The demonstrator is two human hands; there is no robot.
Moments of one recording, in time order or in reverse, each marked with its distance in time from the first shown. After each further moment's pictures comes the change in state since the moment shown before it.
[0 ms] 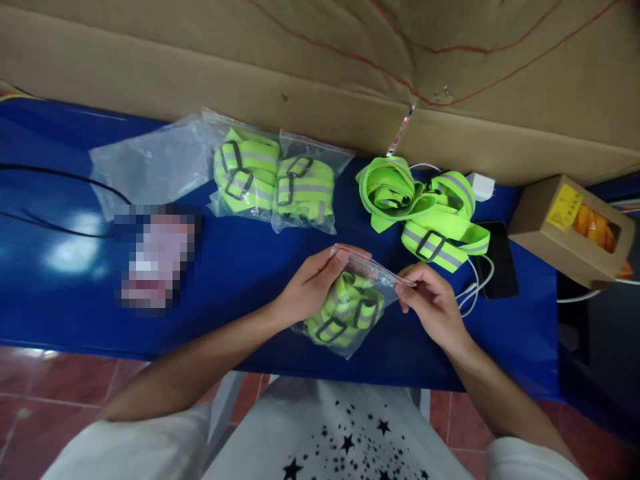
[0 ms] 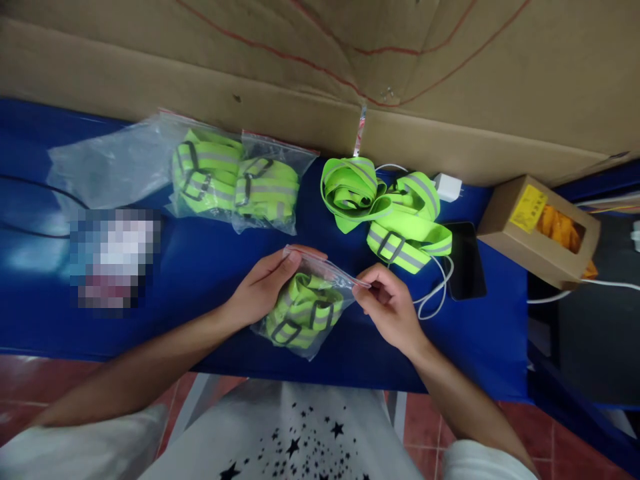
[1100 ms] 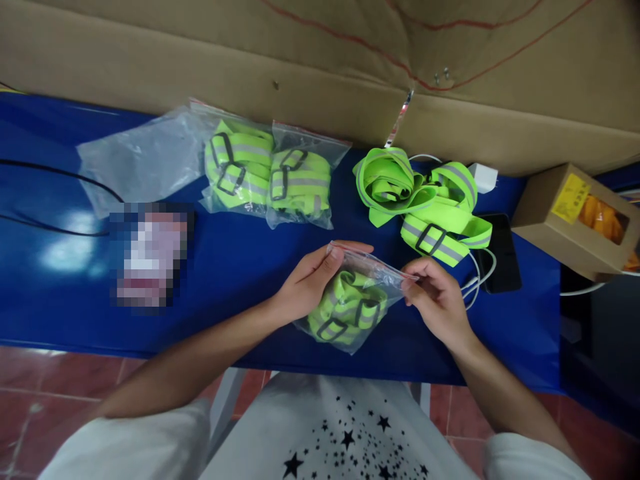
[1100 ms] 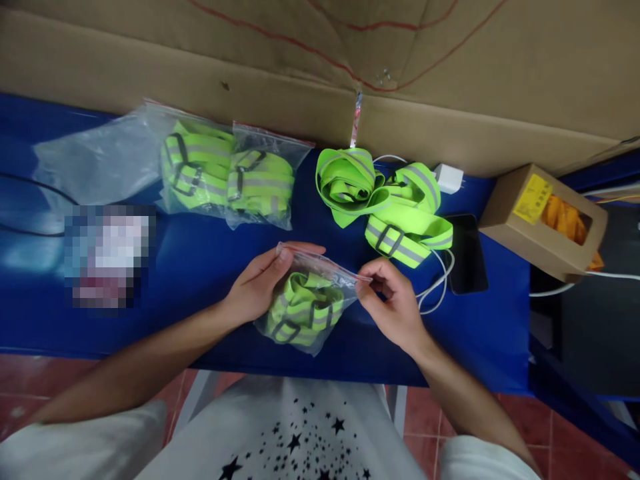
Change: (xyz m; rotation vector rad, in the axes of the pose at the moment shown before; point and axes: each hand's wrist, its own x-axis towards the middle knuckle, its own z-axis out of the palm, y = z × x) left_hand -0.004 -0.006 0.002 -0.159 -0.086 -0.061; right_hand -0.004 -0.003 -0.005 -0.154 0.040 -0.039
